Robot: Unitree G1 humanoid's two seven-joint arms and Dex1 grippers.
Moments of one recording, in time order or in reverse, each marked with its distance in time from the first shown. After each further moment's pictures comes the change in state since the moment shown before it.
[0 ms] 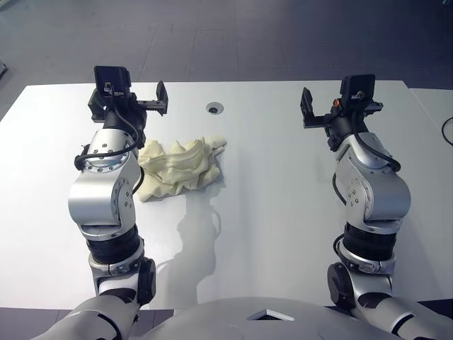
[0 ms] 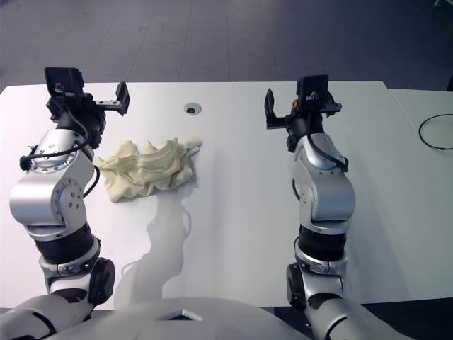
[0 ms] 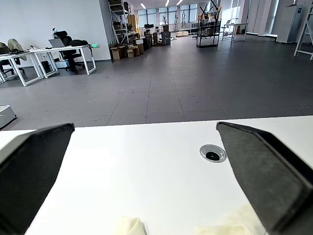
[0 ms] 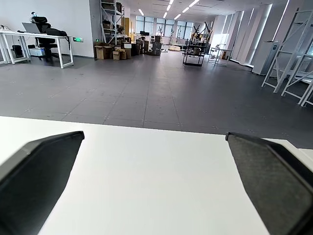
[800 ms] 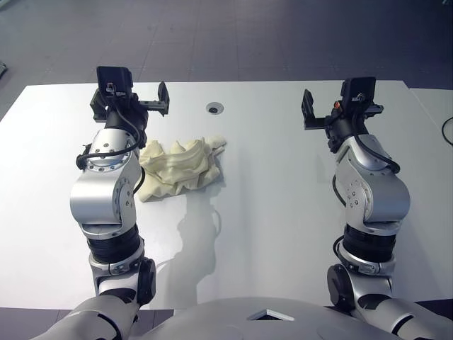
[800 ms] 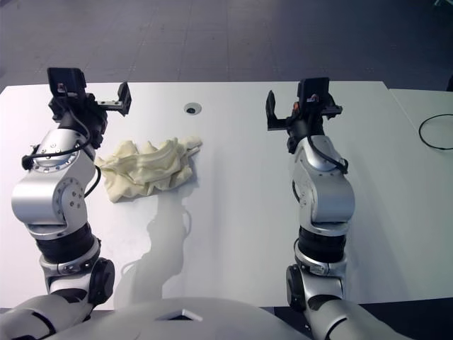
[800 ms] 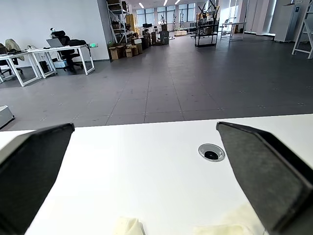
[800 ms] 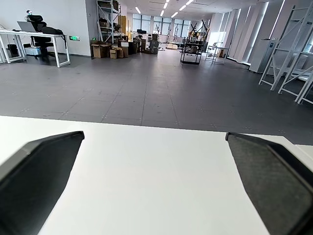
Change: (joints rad) left arm 0.000 0.000 -0.005 0.009 0.000 -0.012 -0.004; right arm 0.012 0.003 -0.001 -0.004 0.000 -0.001 -0.012
